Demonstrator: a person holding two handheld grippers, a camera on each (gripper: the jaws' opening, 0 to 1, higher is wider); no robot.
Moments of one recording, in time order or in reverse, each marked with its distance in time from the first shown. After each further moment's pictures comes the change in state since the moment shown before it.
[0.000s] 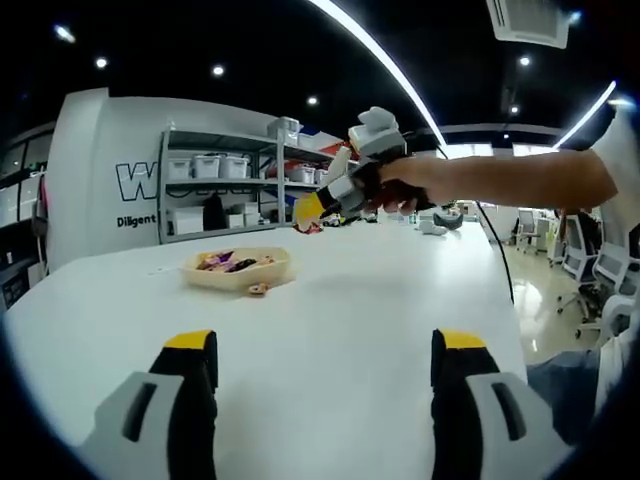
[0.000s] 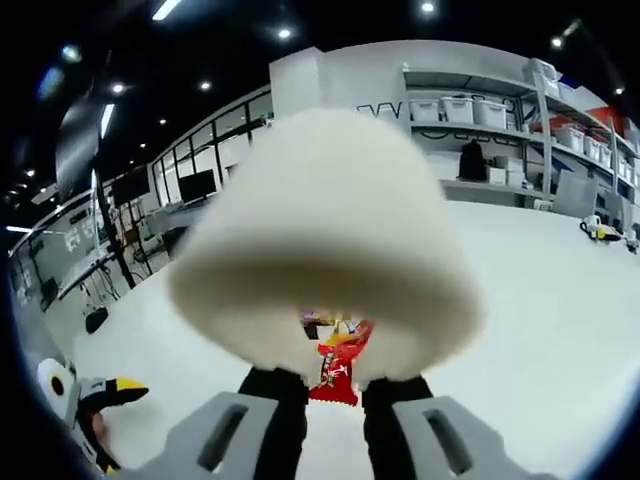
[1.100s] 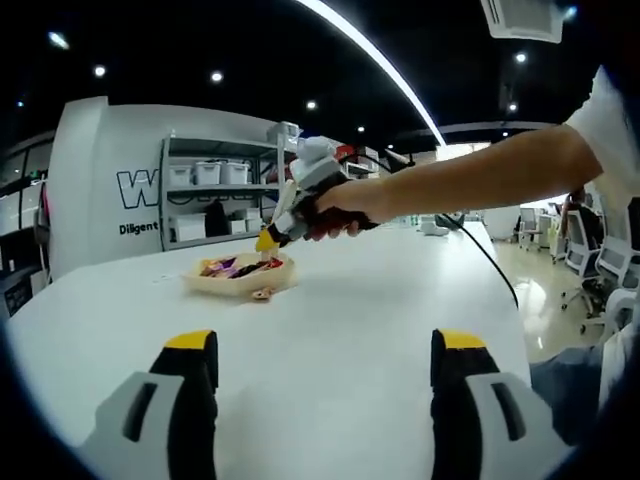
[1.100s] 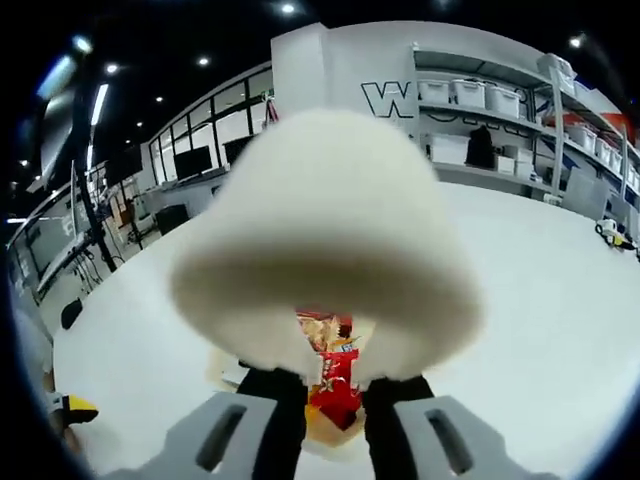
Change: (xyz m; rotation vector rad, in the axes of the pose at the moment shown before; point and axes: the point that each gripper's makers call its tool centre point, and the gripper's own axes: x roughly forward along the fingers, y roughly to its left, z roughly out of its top) left arm -0.001 -0.001 0.004 0.026 -0.017 0.009; right arm 0.092 -0.009 -0.016 -0.021 0.106 -0.007
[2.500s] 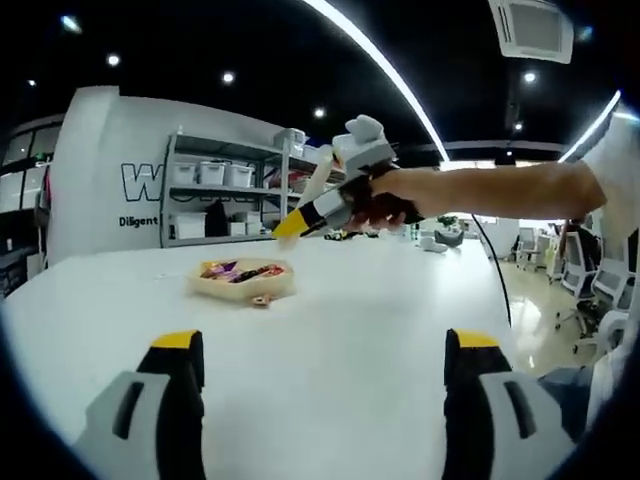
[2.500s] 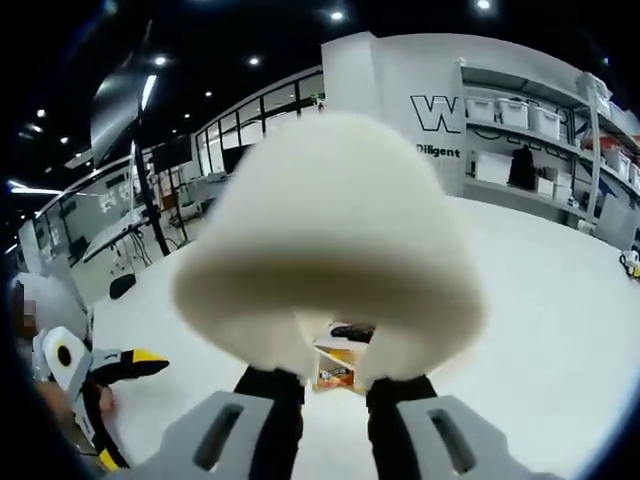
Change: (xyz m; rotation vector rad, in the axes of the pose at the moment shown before) left arm -0.003 0.005 0.009 -0.069 -0.038 -0.032; right arm -0.079 0.071 -0.007 -0.124 -0.021 0.183
